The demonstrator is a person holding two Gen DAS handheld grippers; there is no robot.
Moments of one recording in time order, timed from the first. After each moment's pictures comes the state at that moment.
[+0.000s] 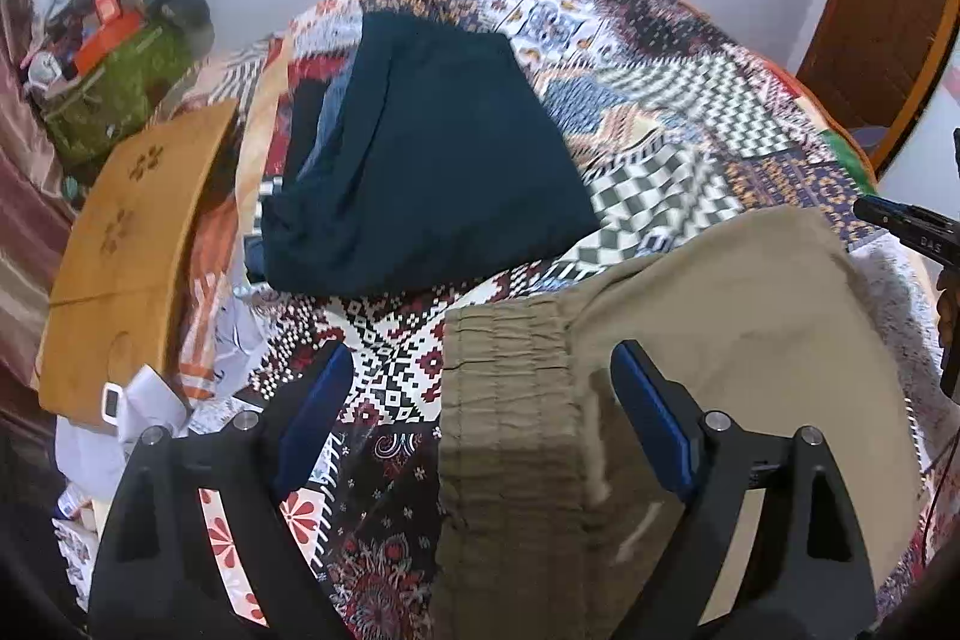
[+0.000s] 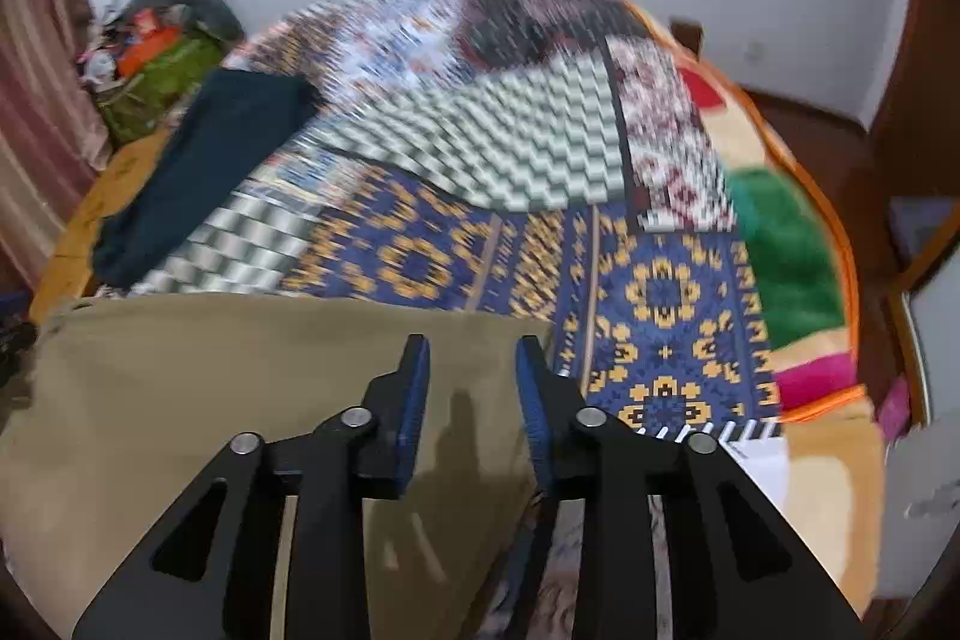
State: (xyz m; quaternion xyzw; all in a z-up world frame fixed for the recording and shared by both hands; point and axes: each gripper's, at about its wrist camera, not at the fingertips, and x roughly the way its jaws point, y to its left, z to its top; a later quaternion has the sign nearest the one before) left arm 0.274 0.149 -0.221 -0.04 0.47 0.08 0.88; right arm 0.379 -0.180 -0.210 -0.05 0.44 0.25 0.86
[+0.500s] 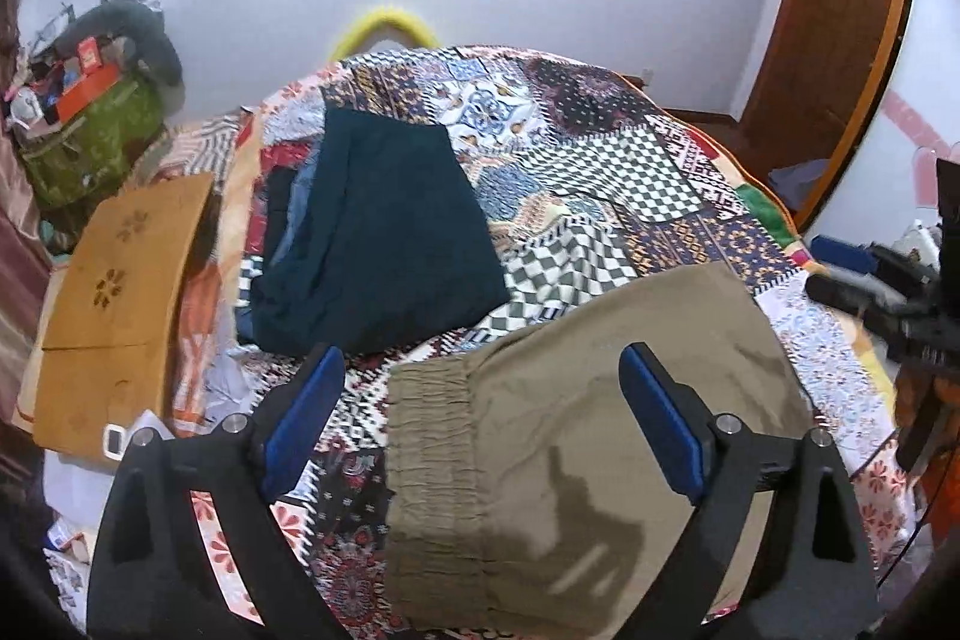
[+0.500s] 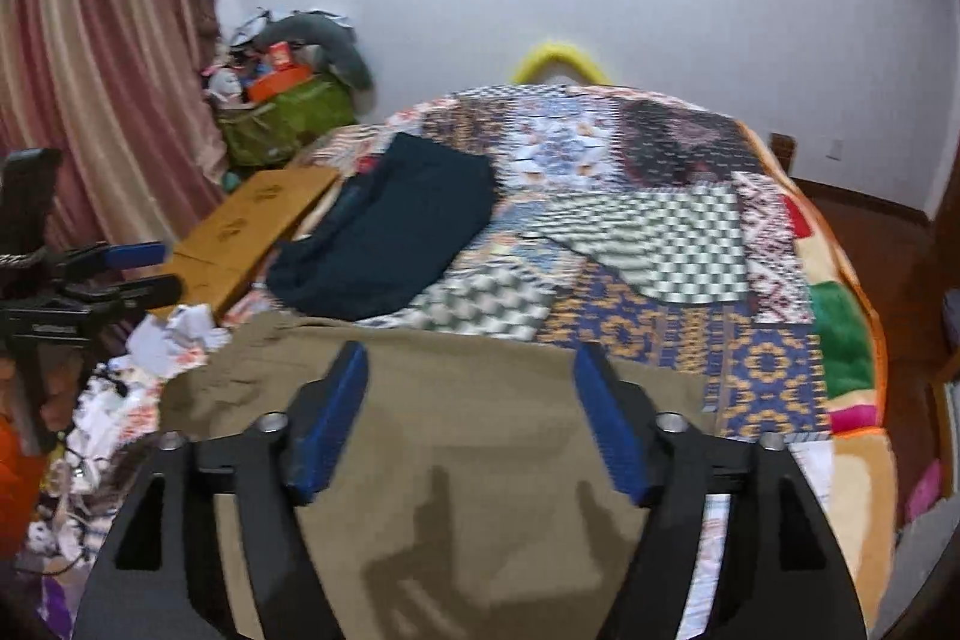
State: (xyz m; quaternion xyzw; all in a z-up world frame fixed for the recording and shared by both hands) left arm 0.249 0.124 -0.153 -0.05 0.41 0.02 0.91; right arm 0.281 -0.123 -0.136 -0.04 0.35 0.37 0.86
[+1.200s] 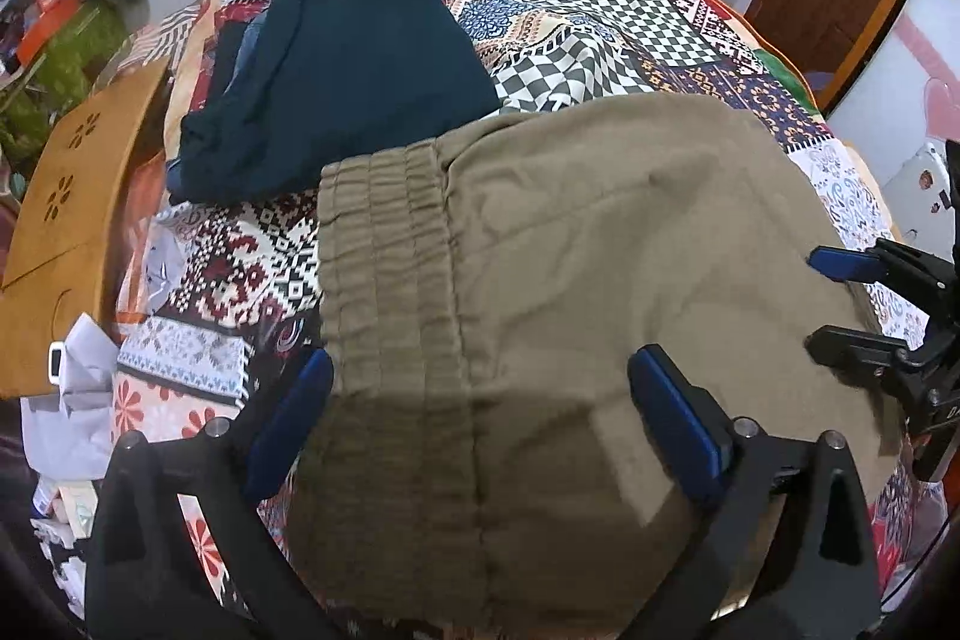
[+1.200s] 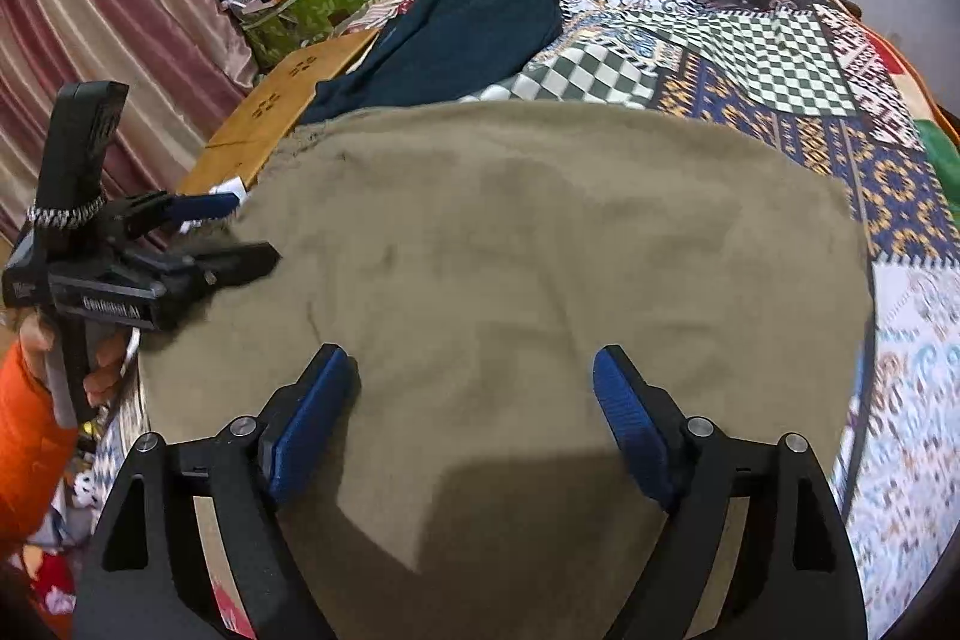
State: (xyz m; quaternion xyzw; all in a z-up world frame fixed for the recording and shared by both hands) left arm 0.232 0.113 -0.258 -0.05 0.52 0.00 0.85; right arm 0.251 -0.099 -0.237 -0.04 0.48 0.40 0.78
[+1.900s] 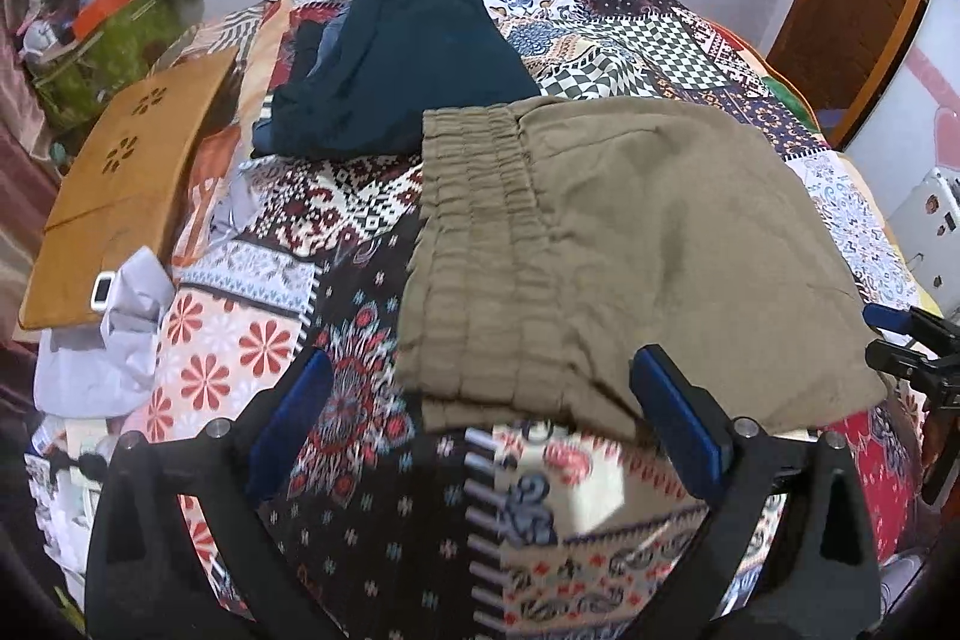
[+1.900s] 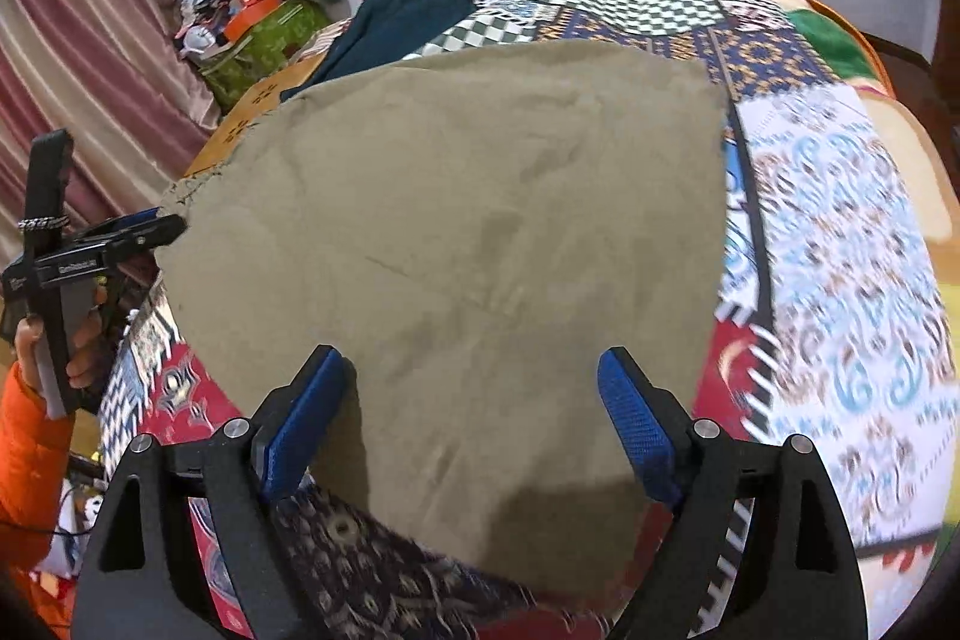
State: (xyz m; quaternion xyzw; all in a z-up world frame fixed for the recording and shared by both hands) left arm 0.158 0.127 -0.238 -0.07 0.48 0.05 0.87; right arm 0.194 -0.185 -0.245 0.02 0.49 0.34 0.81
